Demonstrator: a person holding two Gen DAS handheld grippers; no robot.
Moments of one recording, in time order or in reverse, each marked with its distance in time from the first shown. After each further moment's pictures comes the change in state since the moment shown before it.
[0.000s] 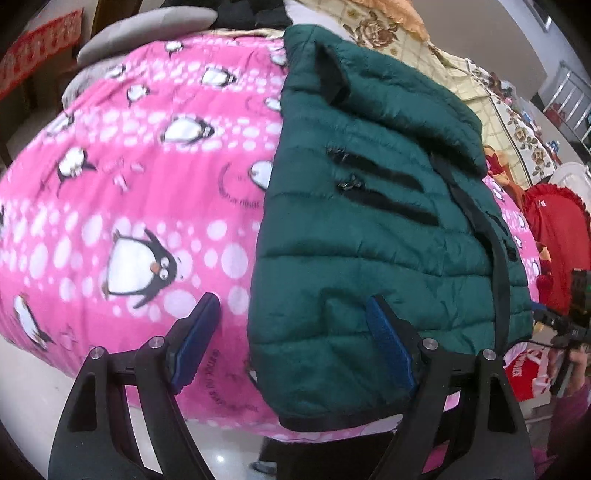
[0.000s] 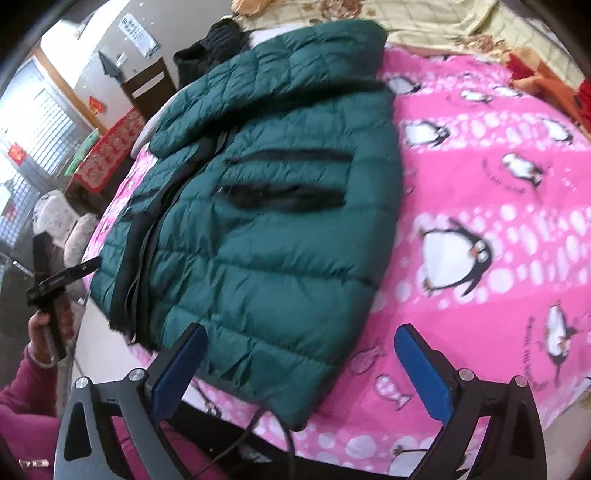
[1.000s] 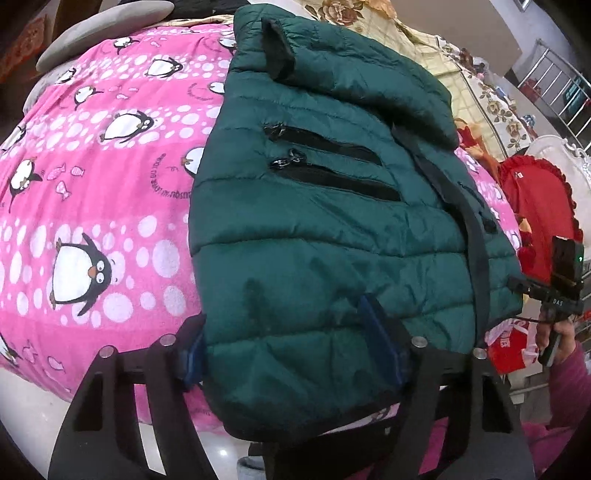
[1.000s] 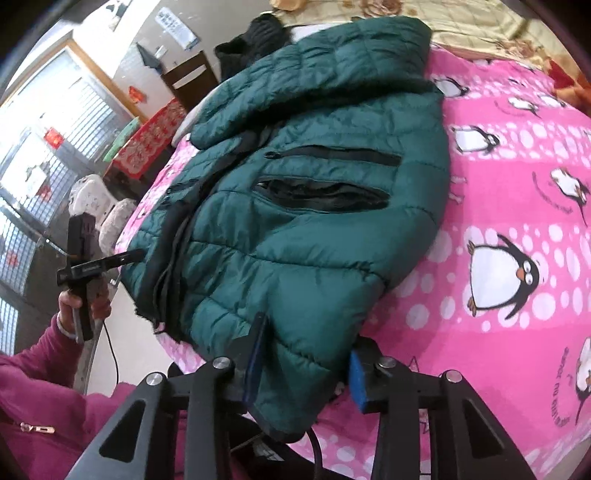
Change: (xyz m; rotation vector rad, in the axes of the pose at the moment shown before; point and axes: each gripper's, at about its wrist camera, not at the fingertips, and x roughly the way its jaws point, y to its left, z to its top) left arm 0.011 -0.024 0.006 0.094 0.068 -0.103; right arm 0.002 0.001 0.002 -0.083 -0.007 0.159
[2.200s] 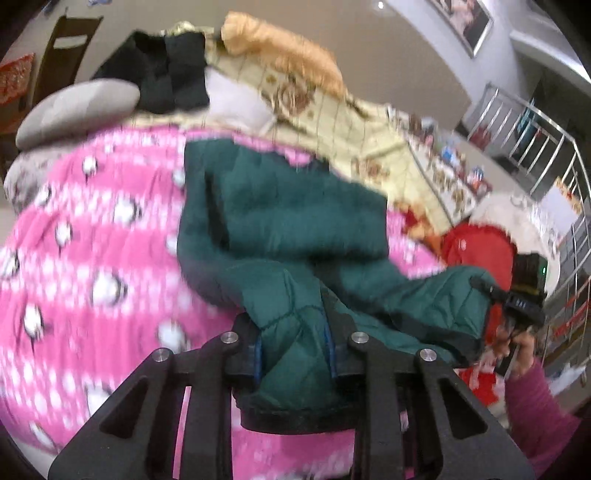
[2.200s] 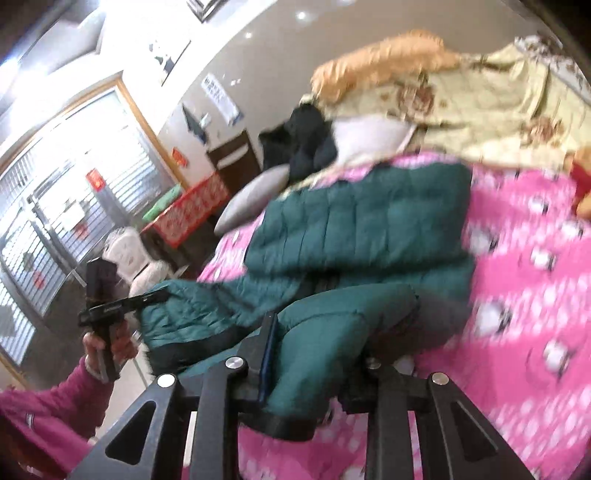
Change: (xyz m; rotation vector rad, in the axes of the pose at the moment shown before) left arm -0.101 -0.028 0.099 0.039 -0.318 -0.165; right arm -0.078 0.036 0.105 -0.079 -0.348 0.080
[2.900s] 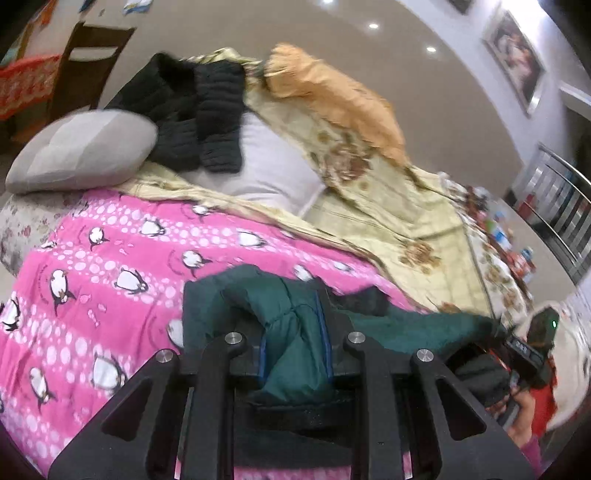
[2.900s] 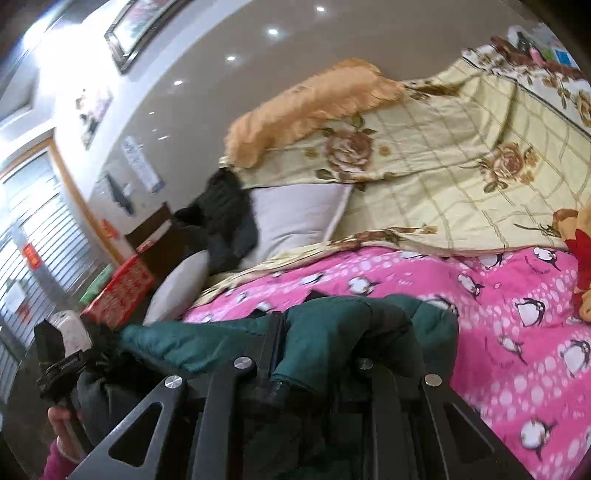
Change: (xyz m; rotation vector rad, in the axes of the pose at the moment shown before) left arm 0.147 0.058 0.196 -0.171 -0.120 0.144; right arm 0.139 -0.103 0.219 0.178 -0.162 -0.230
